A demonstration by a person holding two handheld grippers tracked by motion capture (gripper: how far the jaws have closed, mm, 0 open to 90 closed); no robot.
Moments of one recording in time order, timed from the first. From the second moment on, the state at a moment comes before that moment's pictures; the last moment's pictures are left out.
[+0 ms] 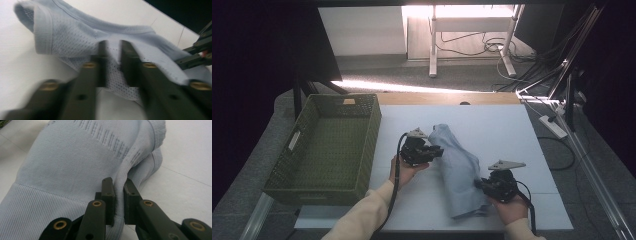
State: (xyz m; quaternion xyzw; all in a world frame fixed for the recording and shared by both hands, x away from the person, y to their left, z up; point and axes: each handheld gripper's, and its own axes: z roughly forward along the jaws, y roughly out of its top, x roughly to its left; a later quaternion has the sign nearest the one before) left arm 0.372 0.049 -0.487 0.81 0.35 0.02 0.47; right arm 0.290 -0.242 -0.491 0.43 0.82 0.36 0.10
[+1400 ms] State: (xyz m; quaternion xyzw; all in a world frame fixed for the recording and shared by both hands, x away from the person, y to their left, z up) left arm 0.402 0.033 -0.524 0.84 0.37 0.00 0.40; right arm 0.302 -0.162 -0.474 0.27 0.88 0.38 0.04
